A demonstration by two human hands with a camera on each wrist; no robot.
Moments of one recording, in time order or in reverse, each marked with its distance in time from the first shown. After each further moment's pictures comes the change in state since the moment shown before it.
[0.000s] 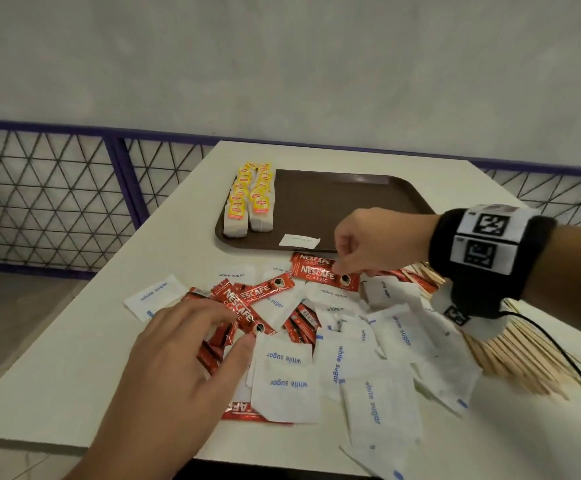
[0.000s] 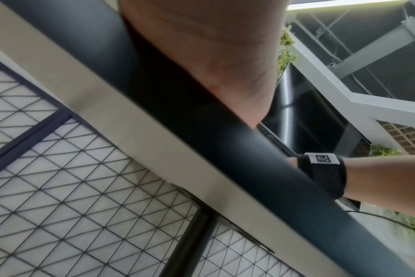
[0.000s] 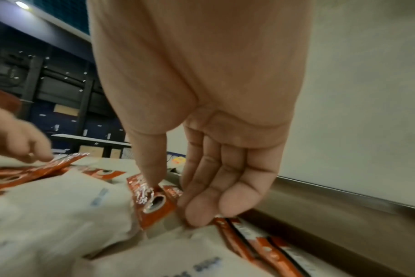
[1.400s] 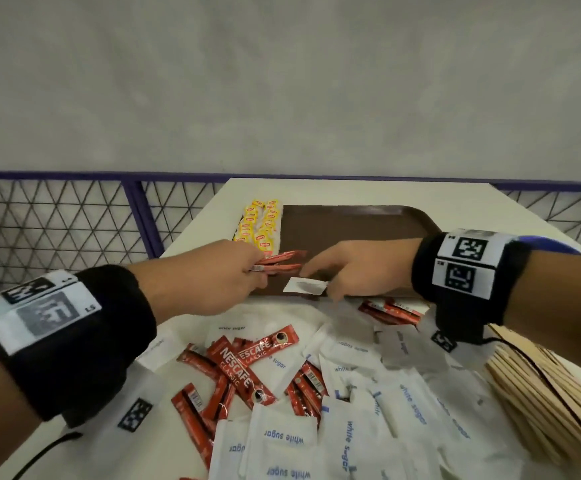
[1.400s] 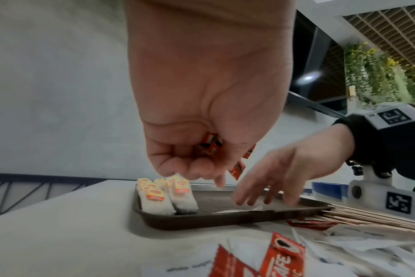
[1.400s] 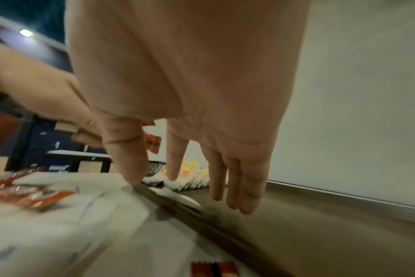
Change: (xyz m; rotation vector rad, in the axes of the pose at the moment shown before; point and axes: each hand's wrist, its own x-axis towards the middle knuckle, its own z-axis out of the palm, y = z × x) left_hand 0.181 0.039 -0.015 0.373 -0.566 0.100; right_hand 0.031 -0.004 -0.017 0.217 -0.062 -0.144
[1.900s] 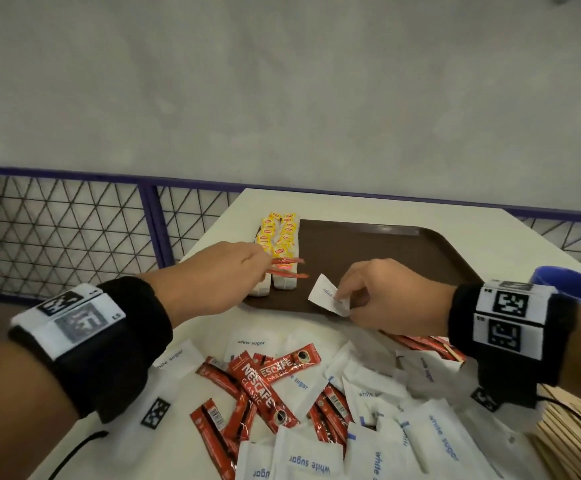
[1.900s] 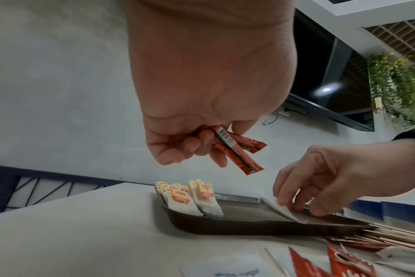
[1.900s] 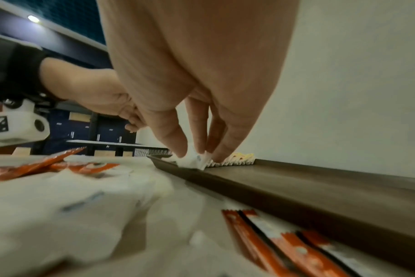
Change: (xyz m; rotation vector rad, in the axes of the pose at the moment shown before) left_hand -0.008 -0.022 -0.008 -0.186 0.177 -0.098; right_hand 0.007 0.016 0.020 -0.189 0.284 -0.096
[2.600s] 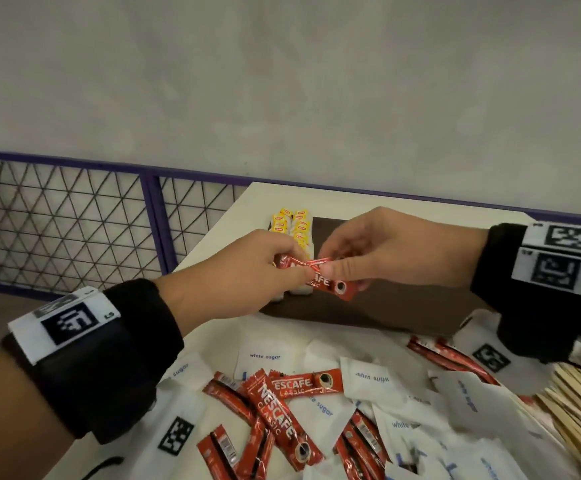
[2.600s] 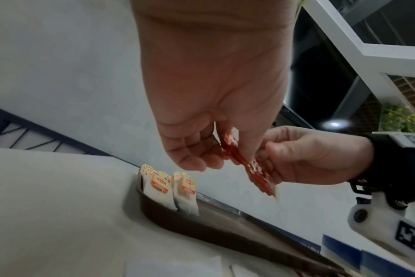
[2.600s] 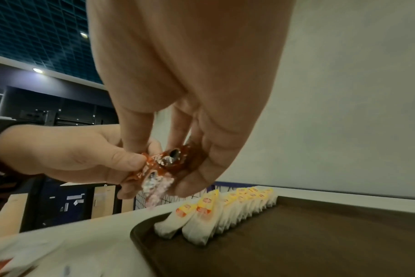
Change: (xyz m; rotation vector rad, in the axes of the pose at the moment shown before) left_hand 0.022 -0.009 0.011 -0.419 0.022 0.137; right_hand 0.043 -0.029 -0.045 0.466 -0.108 -0.068
